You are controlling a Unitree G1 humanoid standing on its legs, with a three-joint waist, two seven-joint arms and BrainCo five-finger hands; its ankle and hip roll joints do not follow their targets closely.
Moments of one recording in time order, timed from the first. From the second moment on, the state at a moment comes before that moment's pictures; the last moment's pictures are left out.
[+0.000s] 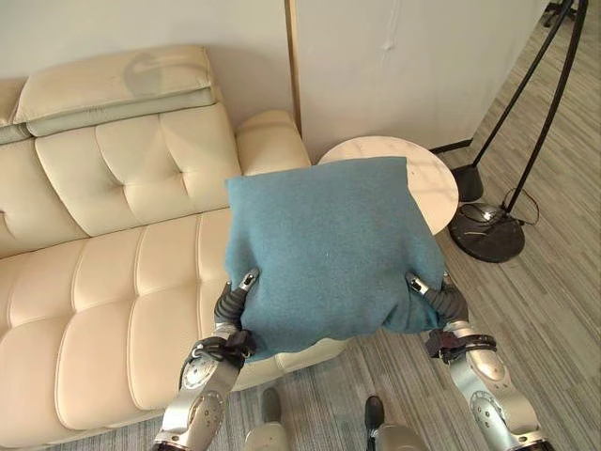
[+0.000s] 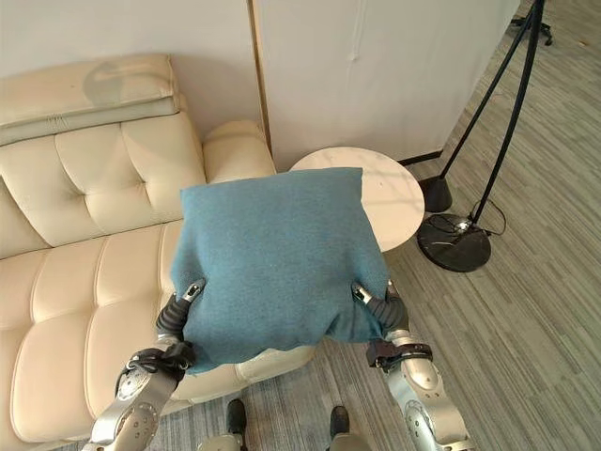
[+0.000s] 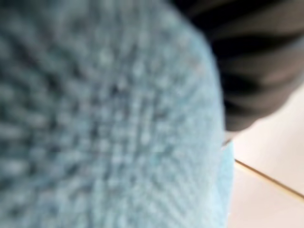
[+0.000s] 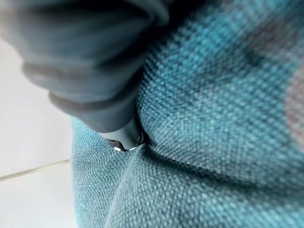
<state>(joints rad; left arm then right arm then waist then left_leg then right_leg) 0.12 0.28 -0.20 0.01 -0.77 -0.07 0.10 0.10 -0.38 0.20 -0.05 0.59 -0.08 -0.08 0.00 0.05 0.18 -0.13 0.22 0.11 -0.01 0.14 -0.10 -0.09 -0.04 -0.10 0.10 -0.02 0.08</state>
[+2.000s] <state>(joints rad) 0.11 0.27 -0.21 0.04 -0.73 -0.07 0.05 0.17 -0.32 0.11 -0.08 0.58 -0.10 -0.05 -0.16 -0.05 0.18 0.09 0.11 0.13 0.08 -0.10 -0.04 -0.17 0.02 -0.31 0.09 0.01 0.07</state>
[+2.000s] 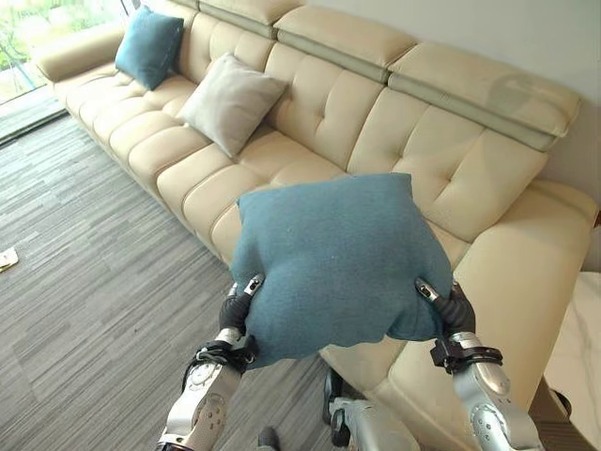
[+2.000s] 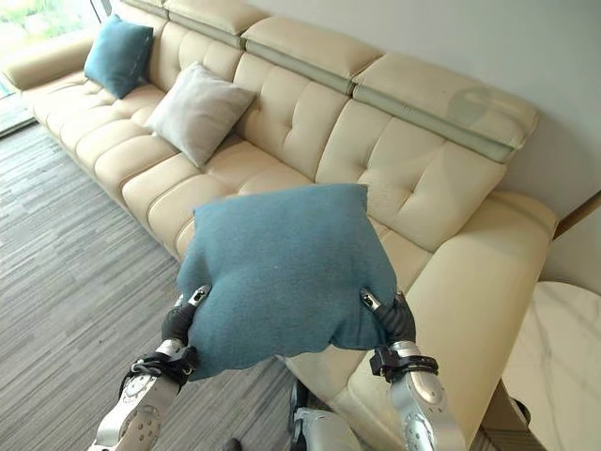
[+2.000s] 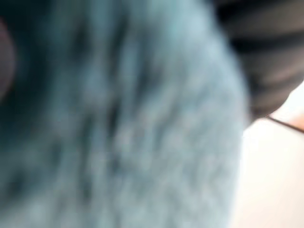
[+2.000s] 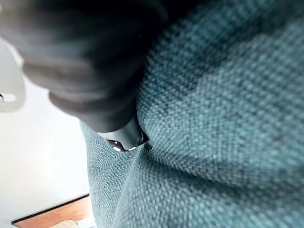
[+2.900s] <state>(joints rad) 0.15 0.24 -0.23 0.06 -0.73 -0.08 0.04 0.20 -0.37 0.11 -0.08 0.57 -0.10 -0.04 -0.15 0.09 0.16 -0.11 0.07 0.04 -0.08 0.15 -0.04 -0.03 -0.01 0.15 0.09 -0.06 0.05</state>
